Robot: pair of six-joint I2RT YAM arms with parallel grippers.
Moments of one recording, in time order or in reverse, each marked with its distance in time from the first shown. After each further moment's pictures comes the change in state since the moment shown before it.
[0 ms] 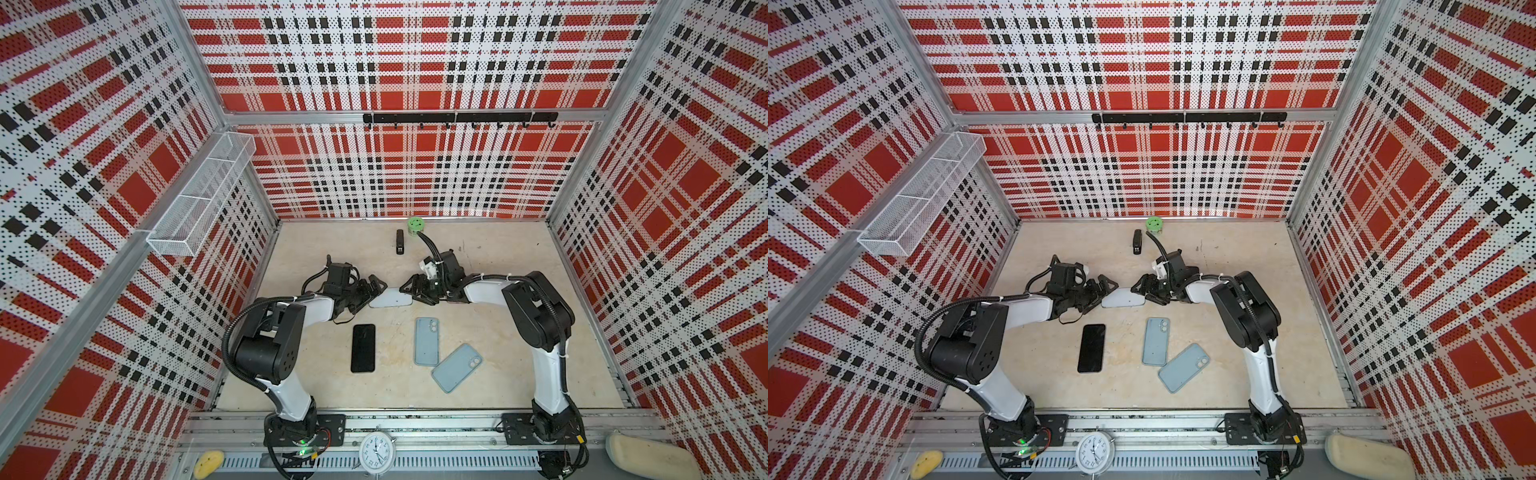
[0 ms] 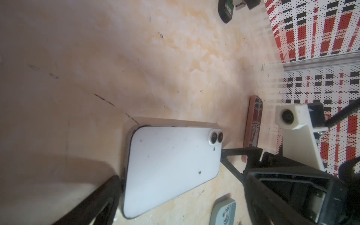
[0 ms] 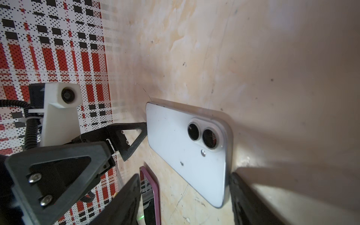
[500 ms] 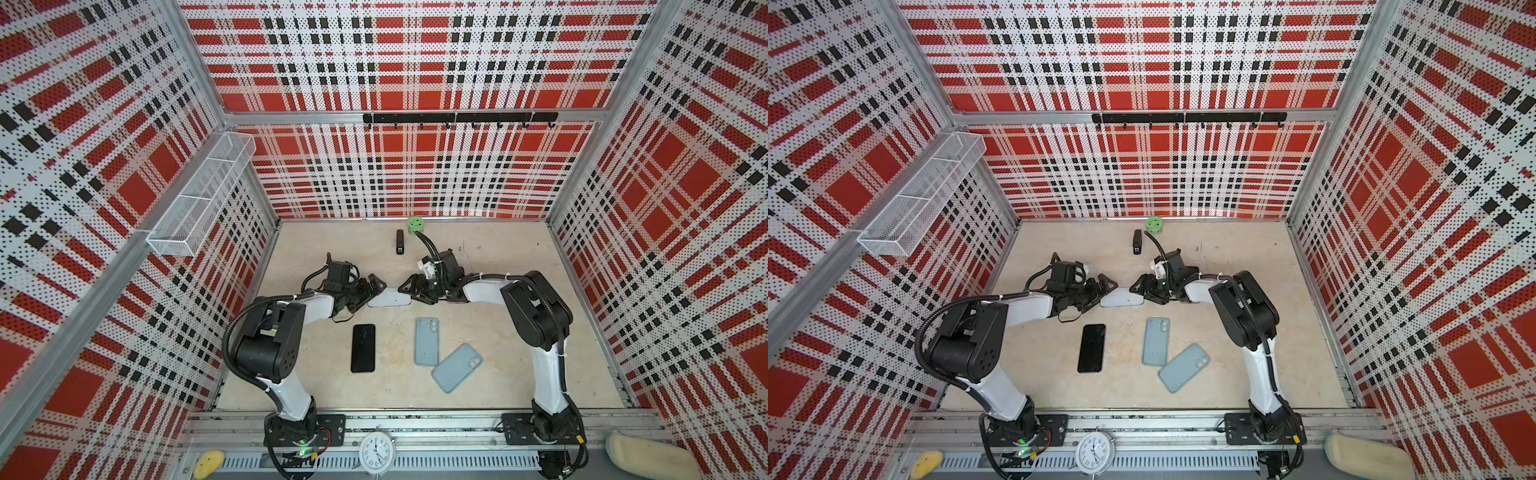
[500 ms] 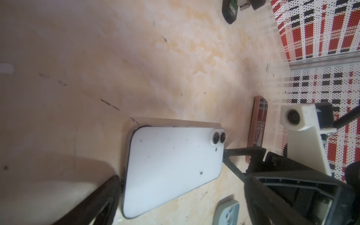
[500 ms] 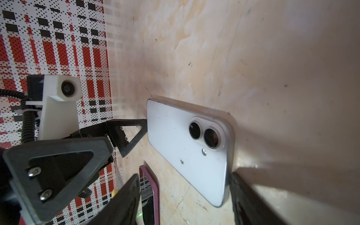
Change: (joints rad) left arm 0.006 0.007 0.027 -0.044 -0.009 0.023; right arm 0.000 0.021 0.019 -0.002 -0.018 -0.024
